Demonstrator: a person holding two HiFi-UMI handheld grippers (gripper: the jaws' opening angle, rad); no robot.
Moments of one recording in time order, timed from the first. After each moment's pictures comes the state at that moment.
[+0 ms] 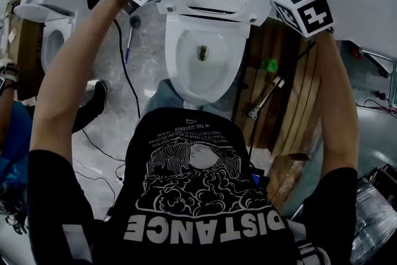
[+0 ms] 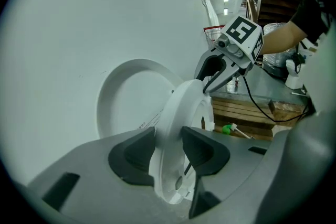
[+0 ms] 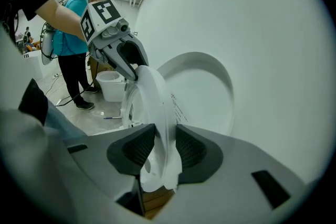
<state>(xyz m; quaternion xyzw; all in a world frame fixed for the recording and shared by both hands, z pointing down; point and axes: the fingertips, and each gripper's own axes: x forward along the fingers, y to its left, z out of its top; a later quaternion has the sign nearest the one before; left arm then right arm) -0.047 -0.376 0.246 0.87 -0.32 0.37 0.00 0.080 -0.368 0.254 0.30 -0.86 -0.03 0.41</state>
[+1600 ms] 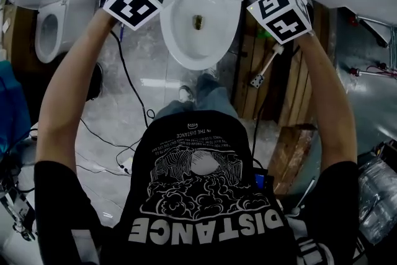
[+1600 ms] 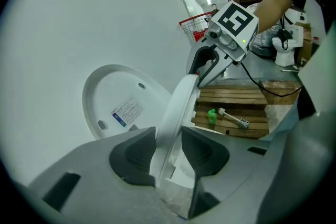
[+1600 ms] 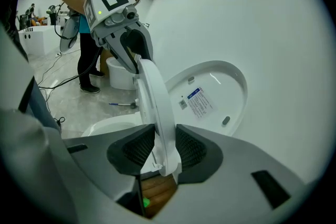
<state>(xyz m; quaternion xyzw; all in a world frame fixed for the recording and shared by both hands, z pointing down) -0.049 -0.190 0.286 0.86 -0.29 0.41 -0.07 0.070 -0.191 0.291 0.30 -0.83 -0.11 0.45</state>
